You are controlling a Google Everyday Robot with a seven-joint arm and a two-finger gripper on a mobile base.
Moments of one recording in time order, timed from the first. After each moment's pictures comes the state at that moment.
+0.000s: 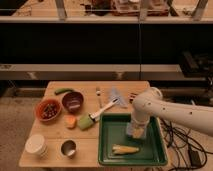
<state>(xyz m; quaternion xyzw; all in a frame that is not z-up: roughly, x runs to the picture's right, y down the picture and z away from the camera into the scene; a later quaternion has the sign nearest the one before) 0.152 0.208 0.768 -0.33 -0.02 0.02 0.94</state>
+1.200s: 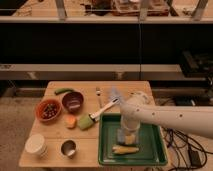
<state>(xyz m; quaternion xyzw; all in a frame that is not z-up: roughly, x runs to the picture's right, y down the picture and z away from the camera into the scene) 0.122 0.229 0.741 -0.34 -0.04 -0.03 0.94</state>
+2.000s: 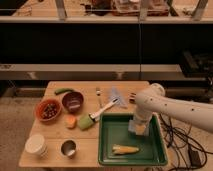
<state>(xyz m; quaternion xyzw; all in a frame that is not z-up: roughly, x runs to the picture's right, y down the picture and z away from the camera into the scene) 0.173 0.187 0.771 -0.33 -0.01 0.03 0.94</state>
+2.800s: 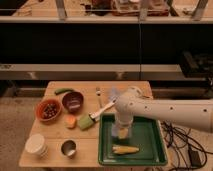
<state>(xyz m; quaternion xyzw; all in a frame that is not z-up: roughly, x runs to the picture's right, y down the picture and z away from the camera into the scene) 0.074 0.216 0.758 -0.33 -0.07 -0.05 0.94</state>
